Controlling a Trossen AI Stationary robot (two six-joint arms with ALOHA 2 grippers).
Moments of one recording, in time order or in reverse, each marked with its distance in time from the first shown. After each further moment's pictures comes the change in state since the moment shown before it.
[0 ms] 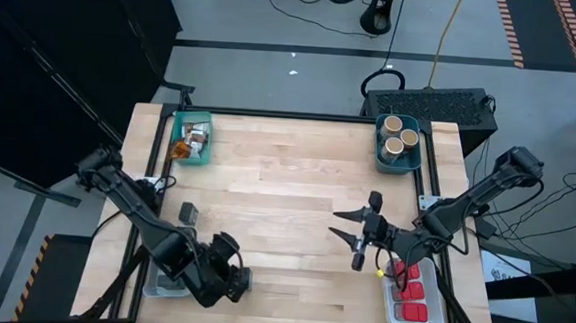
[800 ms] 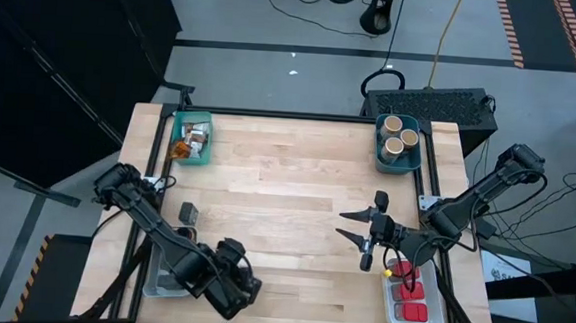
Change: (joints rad) left arm 0.020 0.218 0.284 -0.300 0.080 -0.193; right arm 0.034 -0.061 0.000 -0.119 -0.005 0.029
